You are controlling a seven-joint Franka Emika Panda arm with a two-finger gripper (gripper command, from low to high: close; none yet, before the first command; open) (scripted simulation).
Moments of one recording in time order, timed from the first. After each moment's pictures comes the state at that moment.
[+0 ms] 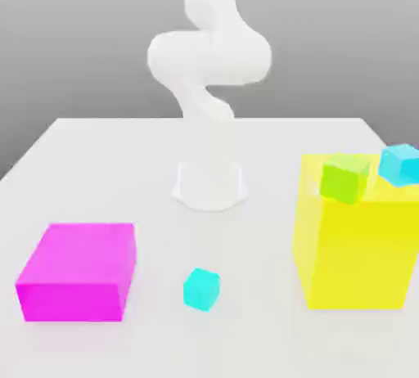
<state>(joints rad) -0.05 -0.71 0.00 -2.28 -0.01 2.32 0.87</state>
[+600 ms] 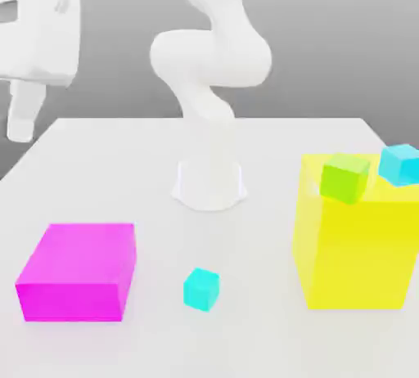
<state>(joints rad) -0.32 -0.05 -0.06 -2.17 -0.05 2.45 1.38</state>
